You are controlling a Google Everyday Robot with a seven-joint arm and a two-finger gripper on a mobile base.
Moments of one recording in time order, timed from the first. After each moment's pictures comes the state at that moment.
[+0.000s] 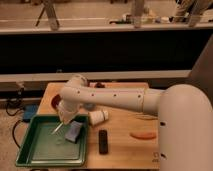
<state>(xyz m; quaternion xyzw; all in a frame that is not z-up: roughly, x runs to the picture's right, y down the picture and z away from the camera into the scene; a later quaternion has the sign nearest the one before) -0.215 0.158 0.749 -0.23 -0.33 -0.38 0.84</state>
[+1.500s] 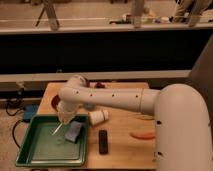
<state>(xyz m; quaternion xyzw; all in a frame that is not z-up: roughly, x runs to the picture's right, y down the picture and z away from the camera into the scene) -0.220 0.161 0.756 -0.22 -0.33 -0.41 0.82</state>
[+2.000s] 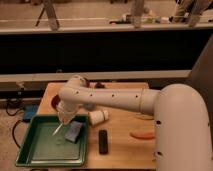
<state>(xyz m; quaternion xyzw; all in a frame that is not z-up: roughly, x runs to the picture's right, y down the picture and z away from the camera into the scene) -0.220 0.162 0.757 -0.22 -0.34 -0.42 0.81</state>
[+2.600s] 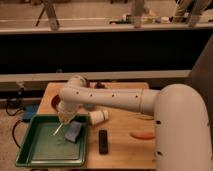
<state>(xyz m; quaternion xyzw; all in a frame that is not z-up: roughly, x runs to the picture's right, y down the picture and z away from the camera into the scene) -0.219 0.162 0.759 -0.21 -0.34 -0.43 0.81</state>
